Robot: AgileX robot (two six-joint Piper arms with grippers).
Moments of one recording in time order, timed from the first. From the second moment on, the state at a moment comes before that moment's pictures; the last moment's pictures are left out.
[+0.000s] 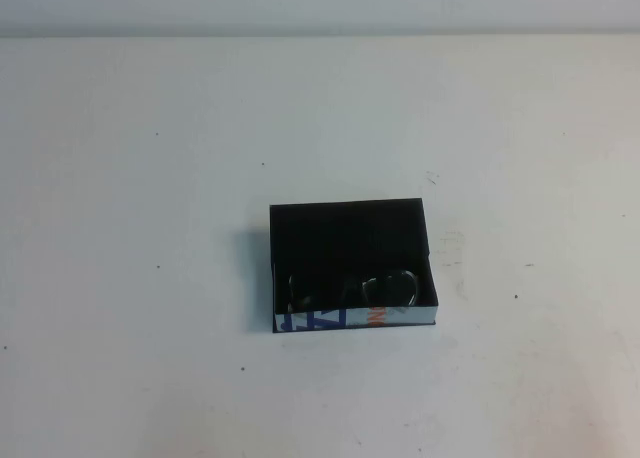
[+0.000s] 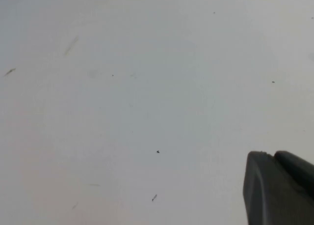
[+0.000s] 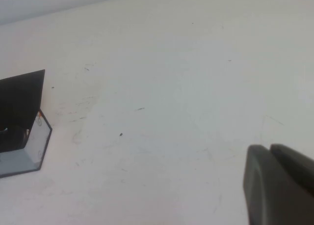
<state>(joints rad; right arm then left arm) 0.04 -0.01 0.03 0.13 0.31 0.15 -0.03 -0.02 0.02 -0.01 0.36 0.08</state>
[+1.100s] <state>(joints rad) 0.04 0.00 -0.28 0.18 0.35 0.15 -0.03 -0.02 0.02 -0.01 0.36 0.08</state>
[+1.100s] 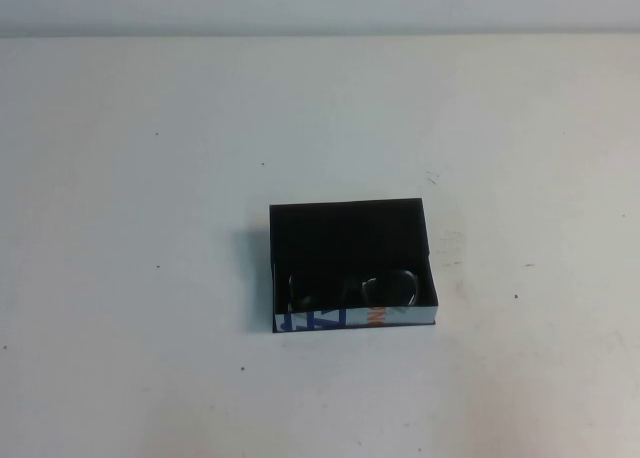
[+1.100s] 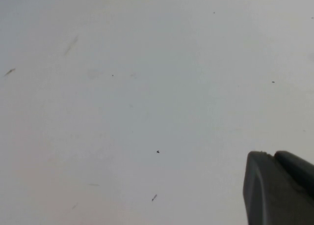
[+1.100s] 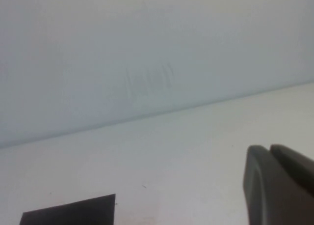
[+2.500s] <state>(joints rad) 0.63 2.08 -1.77 0.20 1.22 -1.02 -0.03 -0.02 0.02 -0.01 0.36 0.08</state>
